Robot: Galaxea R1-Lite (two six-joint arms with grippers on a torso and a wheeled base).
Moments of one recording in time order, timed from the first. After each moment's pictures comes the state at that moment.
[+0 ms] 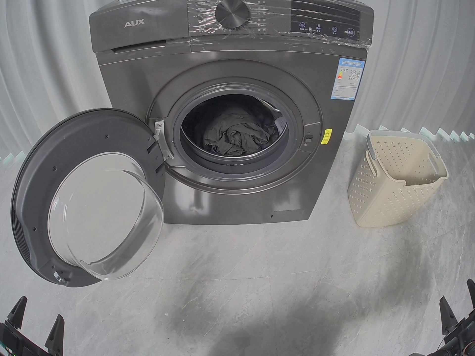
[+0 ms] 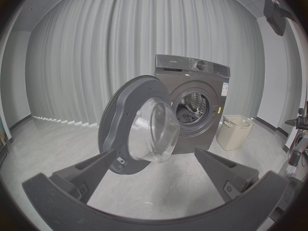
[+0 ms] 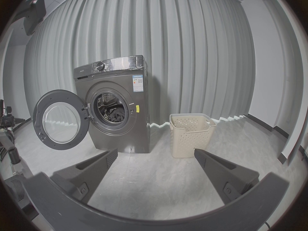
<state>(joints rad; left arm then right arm) 0.00 0.01 -0.02 0.01 0.00 -0.03 0.00 0.01 -0.02 0.01 0.01 0.00</state>
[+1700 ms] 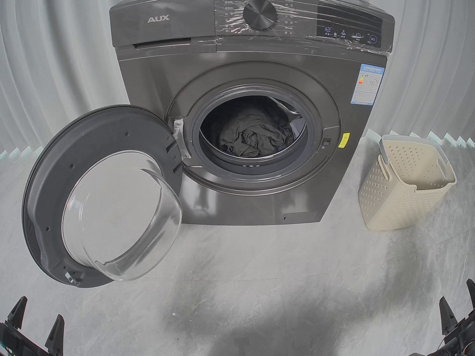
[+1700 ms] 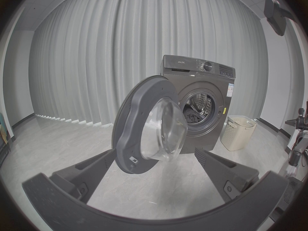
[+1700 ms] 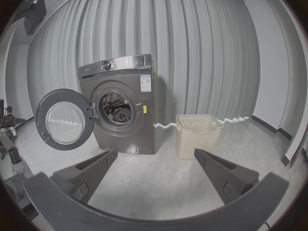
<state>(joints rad) 0.00 0.02 -0.02 0.01 0.00 -0.03 0.00 0.02 -0.02 0.00 0.01 0.00</state>
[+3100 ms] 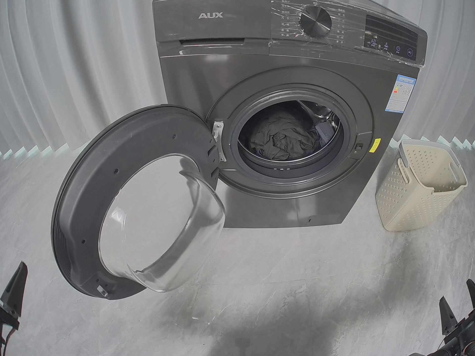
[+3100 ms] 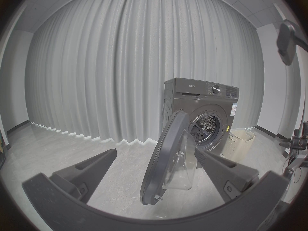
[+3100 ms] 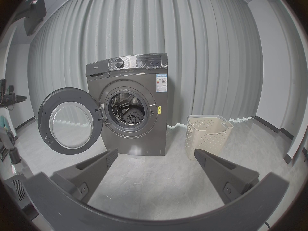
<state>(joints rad) -0.03 0.29 -0.30 -0.08 -0.02 -0.03 0.00 0.02 -0.02 0.00 0.01 0.00</state>
